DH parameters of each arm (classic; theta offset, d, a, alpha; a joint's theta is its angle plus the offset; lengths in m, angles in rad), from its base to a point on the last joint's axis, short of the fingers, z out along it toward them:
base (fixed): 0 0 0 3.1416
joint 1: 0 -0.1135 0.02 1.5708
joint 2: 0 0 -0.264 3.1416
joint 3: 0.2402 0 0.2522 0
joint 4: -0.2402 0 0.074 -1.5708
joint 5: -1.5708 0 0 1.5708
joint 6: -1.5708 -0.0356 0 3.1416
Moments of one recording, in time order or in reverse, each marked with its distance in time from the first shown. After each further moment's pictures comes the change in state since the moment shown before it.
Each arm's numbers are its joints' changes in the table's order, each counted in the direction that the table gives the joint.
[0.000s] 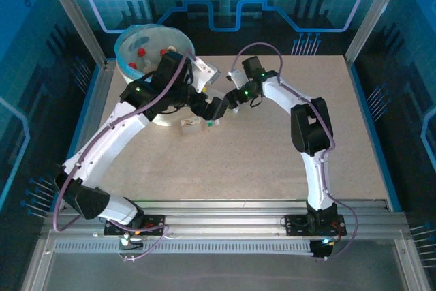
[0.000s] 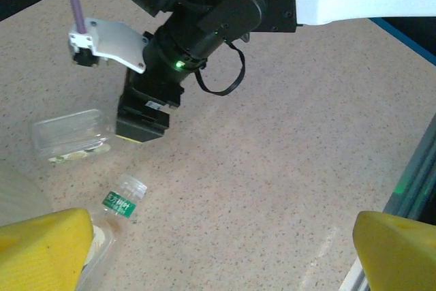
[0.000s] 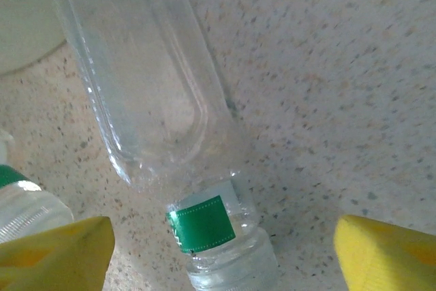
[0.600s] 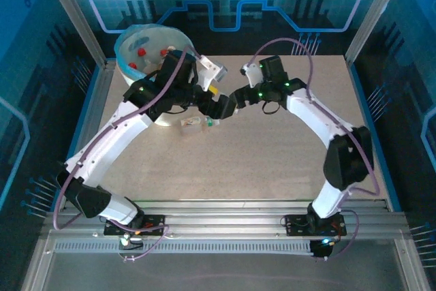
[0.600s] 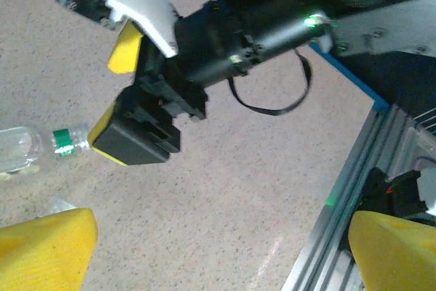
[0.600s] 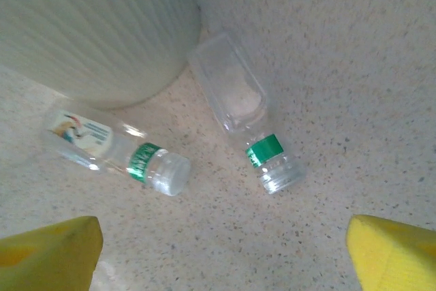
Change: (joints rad) left arm 0.051 0.027 0.036 0.040 -0.111 0.117; right arm -0.018 -0.483 -0.367 0.113 -0.019 -0.167
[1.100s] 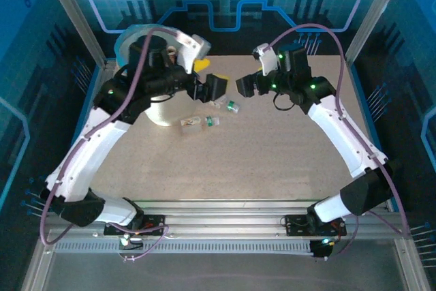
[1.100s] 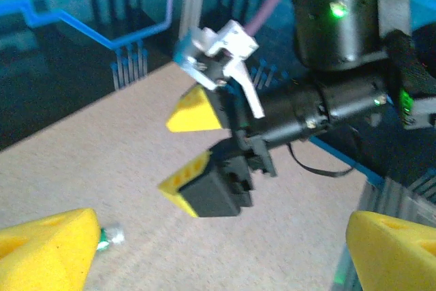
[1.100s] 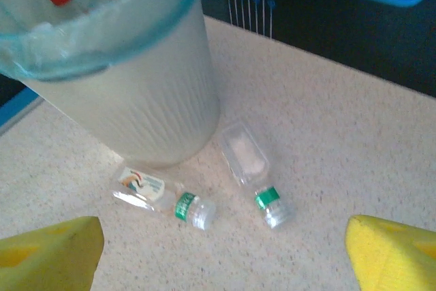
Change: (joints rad) left arm -0.017 -0.062 0.156 0.087 0.008 -0.002; right arm -0.007 -0.294 0.040 -0.084 -0.022 -0.055
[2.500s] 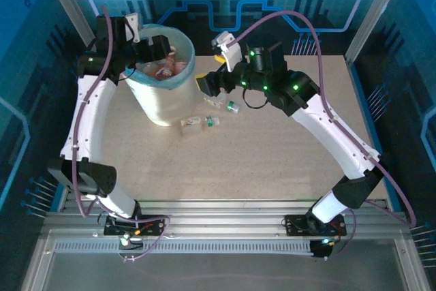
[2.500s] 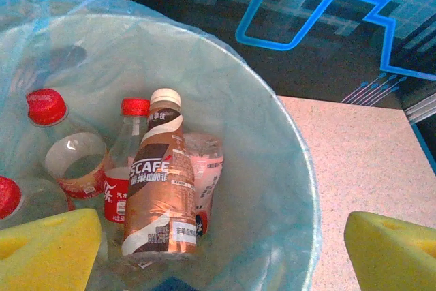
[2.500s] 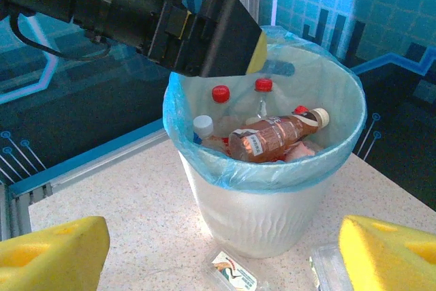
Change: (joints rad) left arm -0.530 0.186 0.108 -0.108 0.169 0.211; right arm -0.319 0.097 0.359 0.005 -0.050 0.039
